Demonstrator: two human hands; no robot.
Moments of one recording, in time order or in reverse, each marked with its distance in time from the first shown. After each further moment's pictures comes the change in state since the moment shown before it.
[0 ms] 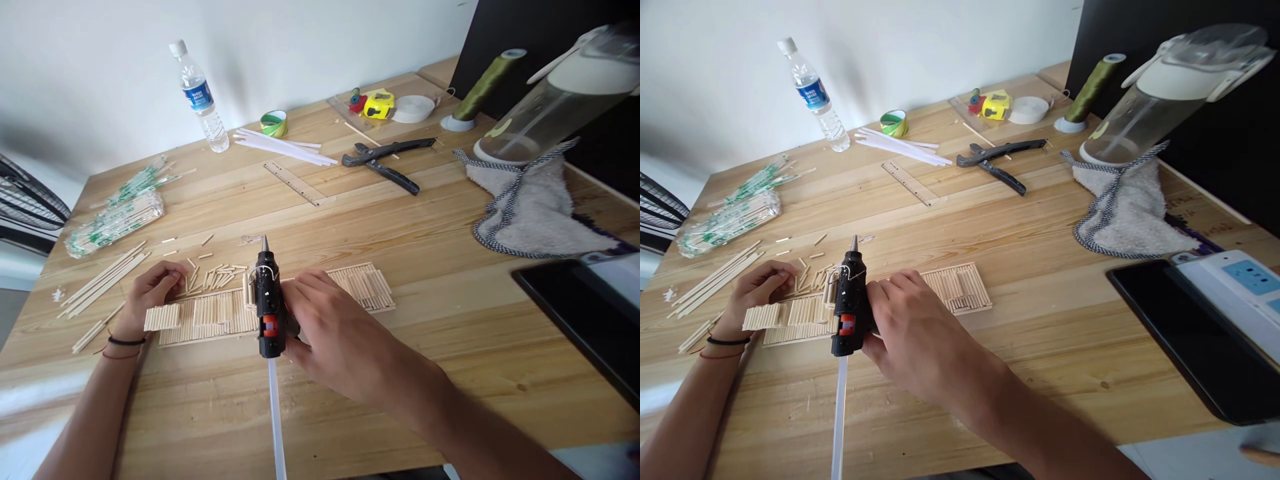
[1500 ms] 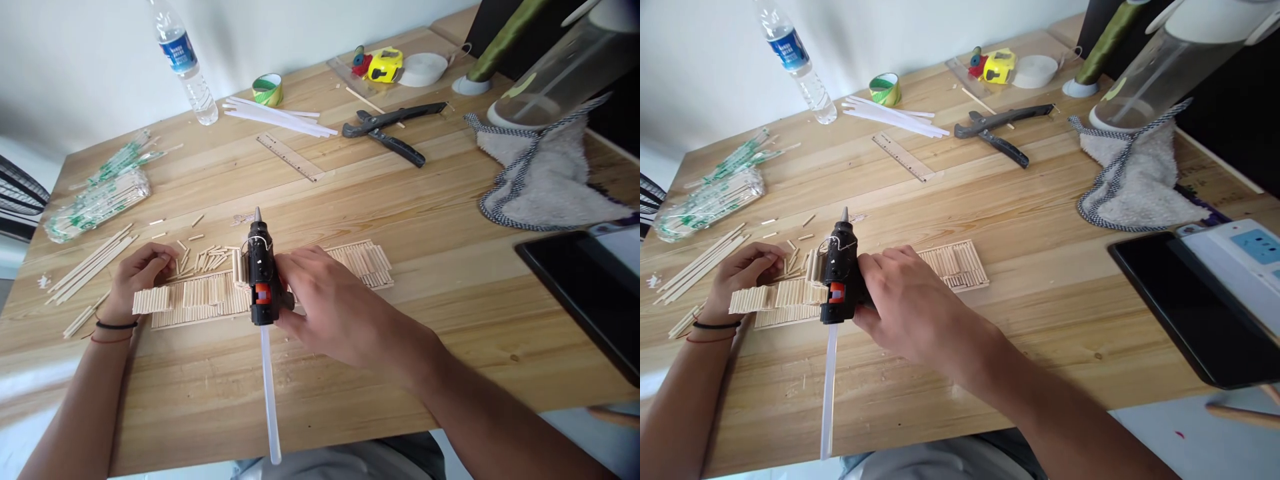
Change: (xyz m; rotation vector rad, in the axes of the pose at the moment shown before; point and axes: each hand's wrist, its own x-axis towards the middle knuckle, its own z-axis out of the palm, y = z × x) left_hand 0.000 0.003 0.005 0.031 0.018 0.030; right_hand 0.002 0.007 0.000 0.038 -0.005 0.030
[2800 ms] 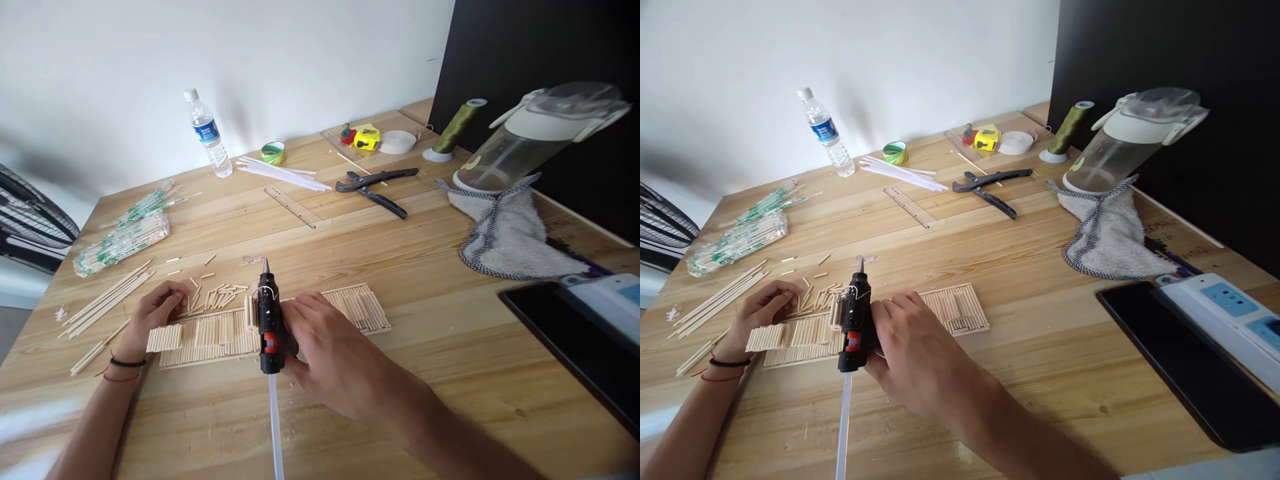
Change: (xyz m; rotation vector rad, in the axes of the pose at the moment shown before) left_hand 0.004 -0.014 -0.010 0.024 -0.031 0.022; right_hand -0.002 -0.006 0.001 0.016 0.012 -0.007
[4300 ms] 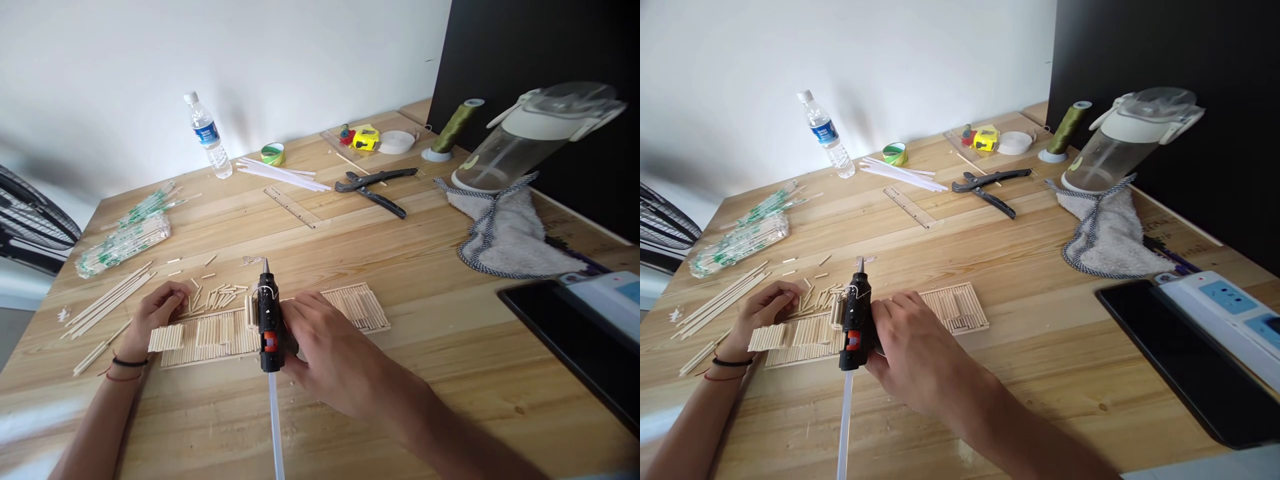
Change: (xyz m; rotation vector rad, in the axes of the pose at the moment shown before) left_hand -0.005 0.006 0.004 -0.017 0.013 0.016; right_hand 0.001 -0.001 0.000 -0.014 0.015 -0.010
